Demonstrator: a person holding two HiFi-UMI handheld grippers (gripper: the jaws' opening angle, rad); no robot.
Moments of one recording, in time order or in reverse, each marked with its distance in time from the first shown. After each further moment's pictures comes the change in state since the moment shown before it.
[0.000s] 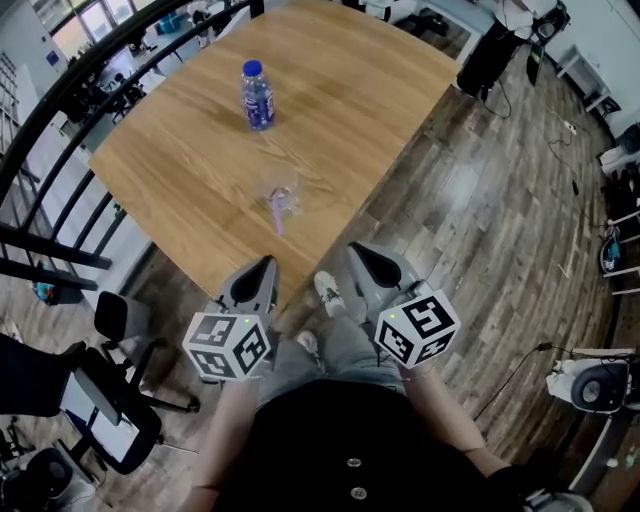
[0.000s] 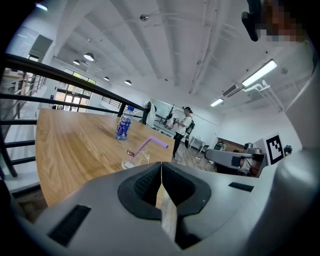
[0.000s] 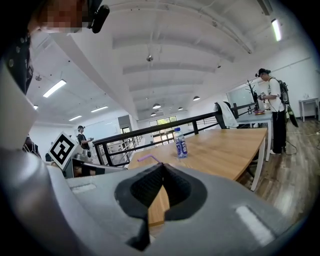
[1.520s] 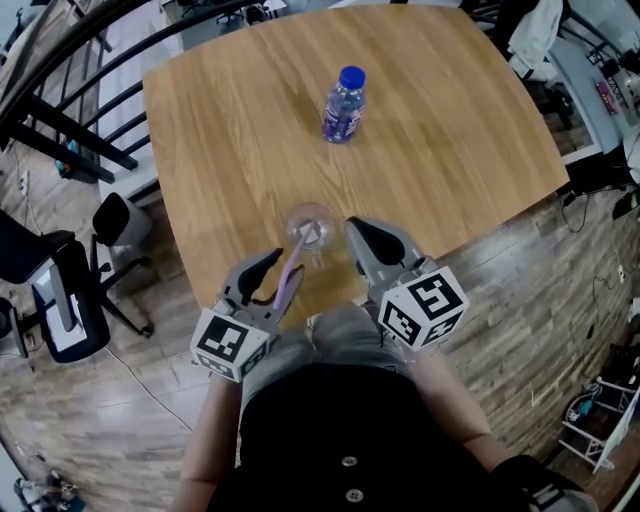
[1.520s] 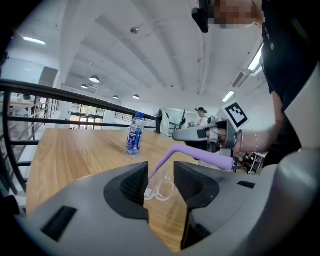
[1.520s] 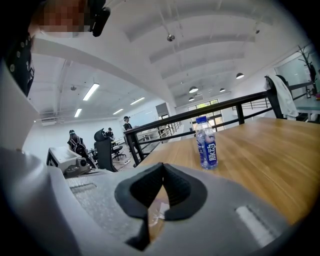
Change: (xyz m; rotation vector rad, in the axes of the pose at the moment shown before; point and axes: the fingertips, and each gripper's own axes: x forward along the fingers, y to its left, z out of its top) left arm 0.103 0.053 0.031 0.172 -0.120 0.215; right arm 0.198 -0.061 0.037 -0.102 0.163 0.525
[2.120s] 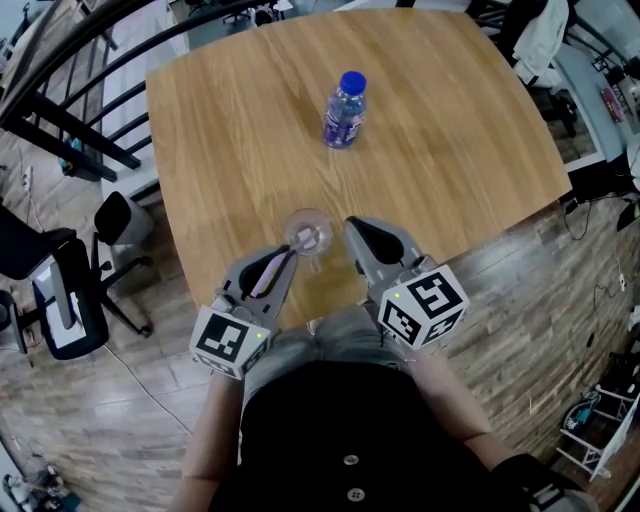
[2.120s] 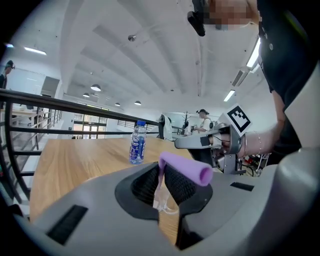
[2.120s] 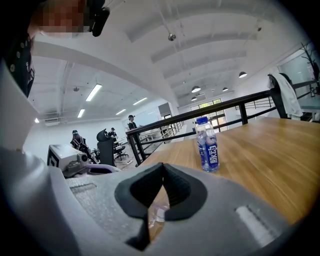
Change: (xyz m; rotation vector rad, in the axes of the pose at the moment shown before) left arm 0.012 0.008 0.026 0.033 -0.057 0.056; right arm 0.006 -0.008 0.005 -0.007 0.001 0.036
